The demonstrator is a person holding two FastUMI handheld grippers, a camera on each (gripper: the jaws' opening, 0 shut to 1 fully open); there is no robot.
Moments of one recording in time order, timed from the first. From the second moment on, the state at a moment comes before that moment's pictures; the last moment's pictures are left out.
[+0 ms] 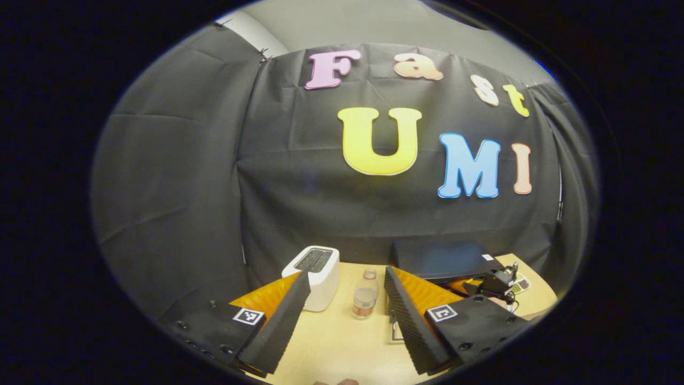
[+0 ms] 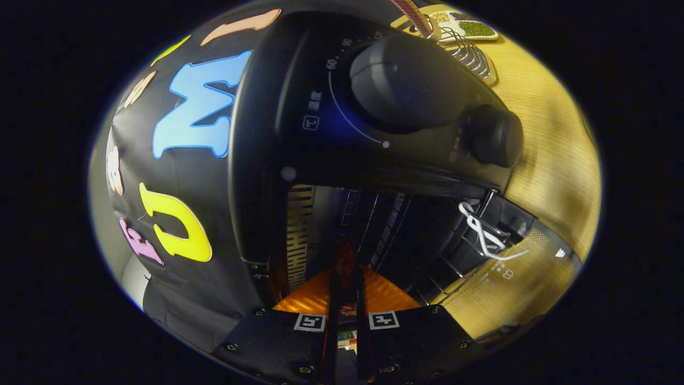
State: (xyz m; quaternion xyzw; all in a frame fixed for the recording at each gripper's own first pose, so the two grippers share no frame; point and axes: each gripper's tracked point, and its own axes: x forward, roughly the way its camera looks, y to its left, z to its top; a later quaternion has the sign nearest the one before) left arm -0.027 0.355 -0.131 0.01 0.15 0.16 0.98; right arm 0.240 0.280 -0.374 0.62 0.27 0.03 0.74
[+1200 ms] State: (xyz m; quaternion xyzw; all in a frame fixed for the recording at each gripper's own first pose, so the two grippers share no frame) left arm 0.016 0.248 -0.125 -0.01 0.13 0.07 0.99; right arm 0.127 0.170 -0.308 0.25 0.29 0.01 0.92
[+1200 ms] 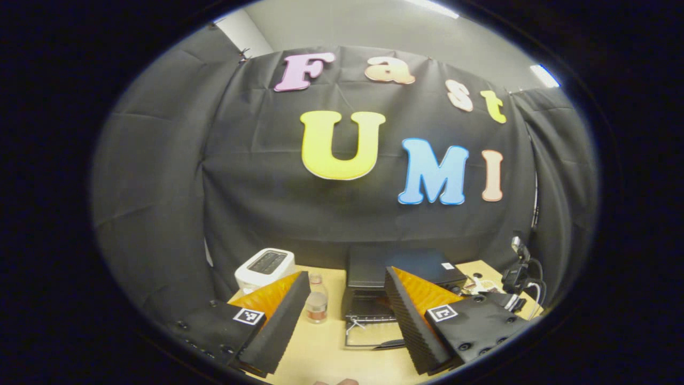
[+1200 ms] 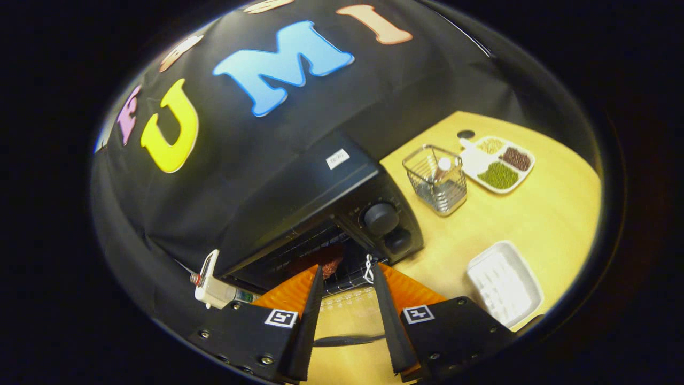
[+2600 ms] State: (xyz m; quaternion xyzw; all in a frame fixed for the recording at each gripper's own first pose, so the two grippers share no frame) left arm 0.048 0.102 -0.211 -0.01 0.22 0.00 0.98; right arm 0.055 0.070 -0.081 0.04 0.06 0.03 1.00
